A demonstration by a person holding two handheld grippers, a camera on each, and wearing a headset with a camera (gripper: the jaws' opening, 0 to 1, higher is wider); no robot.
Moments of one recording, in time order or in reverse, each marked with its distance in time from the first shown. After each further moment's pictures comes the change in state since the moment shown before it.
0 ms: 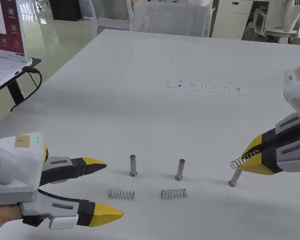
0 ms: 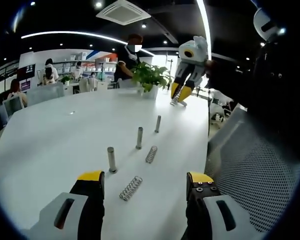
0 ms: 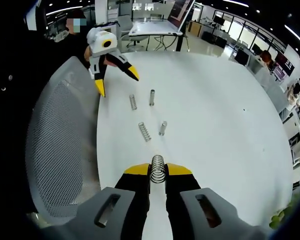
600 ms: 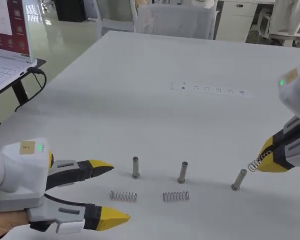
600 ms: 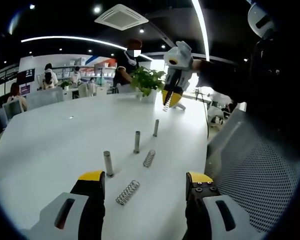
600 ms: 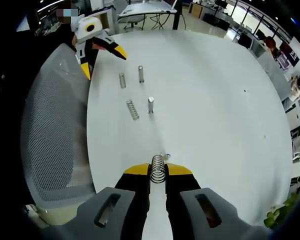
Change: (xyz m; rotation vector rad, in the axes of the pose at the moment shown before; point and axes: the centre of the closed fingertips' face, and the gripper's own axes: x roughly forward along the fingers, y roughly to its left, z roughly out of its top) left arm 0.005 -0.007 0.004 0.005 -0.030 -0.004; right arm 0.012 -0.027 -0.028 0.012 0.172 0.030
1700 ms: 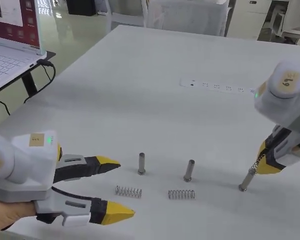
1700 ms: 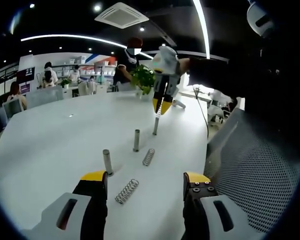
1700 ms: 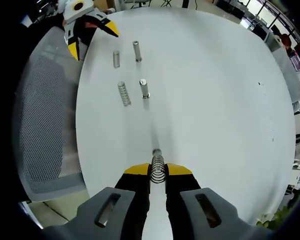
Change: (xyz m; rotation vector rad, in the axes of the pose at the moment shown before) left arm 0.000 0.000 -0.001 -0.001 0.012 -0.001; right arm 0.034 -0.014 -0.011 -0.064 0.181 0.058
